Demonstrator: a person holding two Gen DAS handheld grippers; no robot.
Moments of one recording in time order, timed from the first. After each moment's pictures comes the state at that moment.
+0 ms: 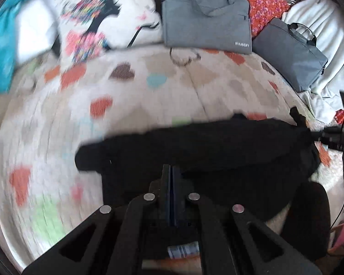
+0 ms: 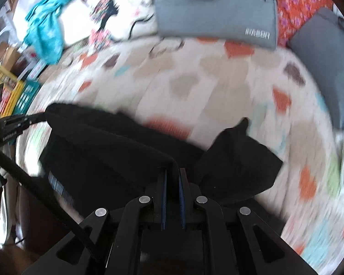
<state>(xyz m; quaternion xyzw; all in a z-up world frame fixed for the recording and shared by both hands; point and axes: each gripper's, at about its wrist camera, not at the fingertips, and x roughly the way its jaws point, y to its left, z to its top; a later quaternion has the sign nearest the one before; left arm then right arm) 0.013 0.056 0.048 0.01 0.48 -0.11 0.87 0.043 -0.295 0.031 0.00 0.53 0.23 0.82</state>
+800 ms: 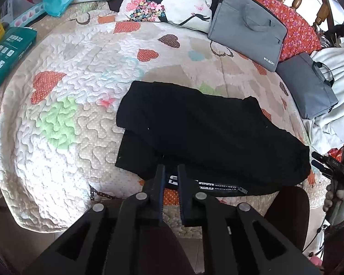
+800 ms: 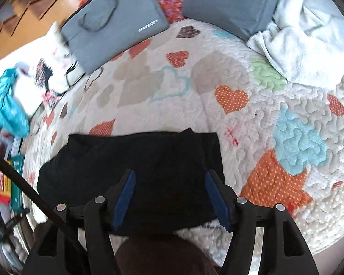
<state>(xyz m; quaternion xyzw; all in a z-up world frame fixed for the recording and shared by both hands) -0.076 0.107 0.042 -0.13 0.50 -0.03 0.86 0.004 -0.432 0.010 0.21 0.50 0.04 0.84</state>
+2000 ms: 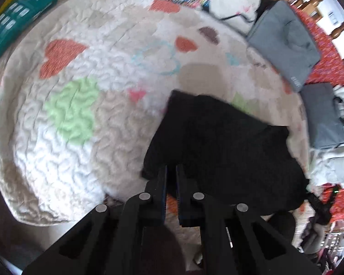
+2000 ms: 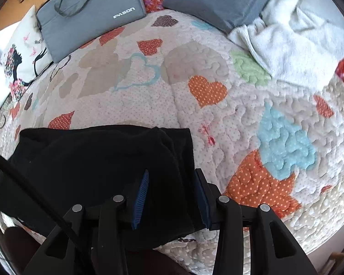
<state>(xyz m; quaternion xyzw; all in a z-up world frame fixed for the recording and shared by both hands) -0.033 0.157 0.017 -0.22 0.56 0.03 0.80 0.010 -0.427 -0.012 0.15 0.53 -0.03 0.83</state>
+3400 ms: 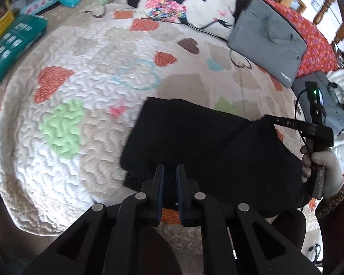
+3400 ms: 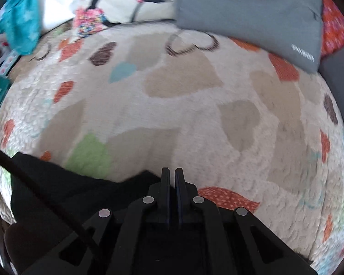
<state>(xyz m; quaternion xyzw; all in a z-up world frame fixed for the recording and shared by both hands) -0.039 0.112 0.037 -0.17 0.50 0.01 0.85 0.167 -0.174 0.010 -0.04 0.54 0.14 0.83</state>
